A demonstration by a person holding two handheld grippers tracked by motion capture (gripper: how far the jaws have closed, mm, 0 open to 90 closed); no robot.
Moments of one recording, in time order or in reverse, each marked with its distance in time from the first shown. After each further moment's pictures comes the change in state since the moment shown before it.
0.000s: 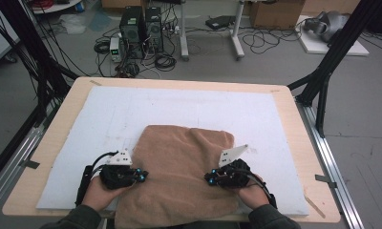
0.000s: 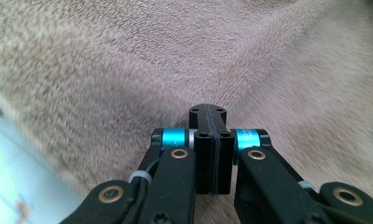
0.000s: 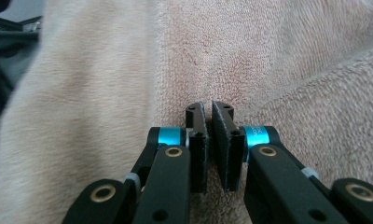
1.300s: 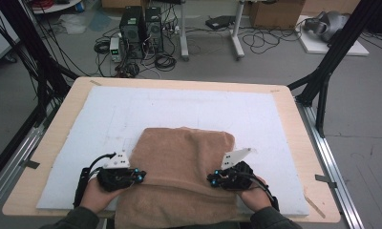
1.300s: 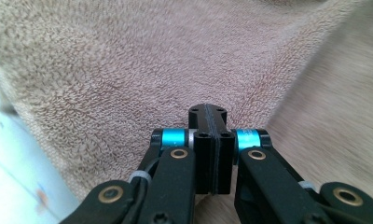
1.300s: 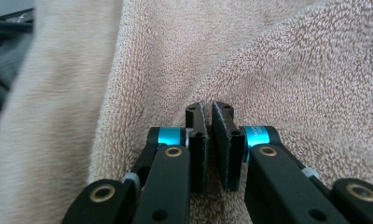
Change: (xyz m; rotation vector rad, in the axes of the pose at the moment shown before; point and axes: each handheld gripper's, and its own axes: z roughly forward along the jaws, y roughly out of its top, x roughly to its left) left arm -0.008 -0.005 -0.009 -0.028 0.045 0.037; right arm 0.006 -0.006 -0.005 -0.003 -0.048 -0.014
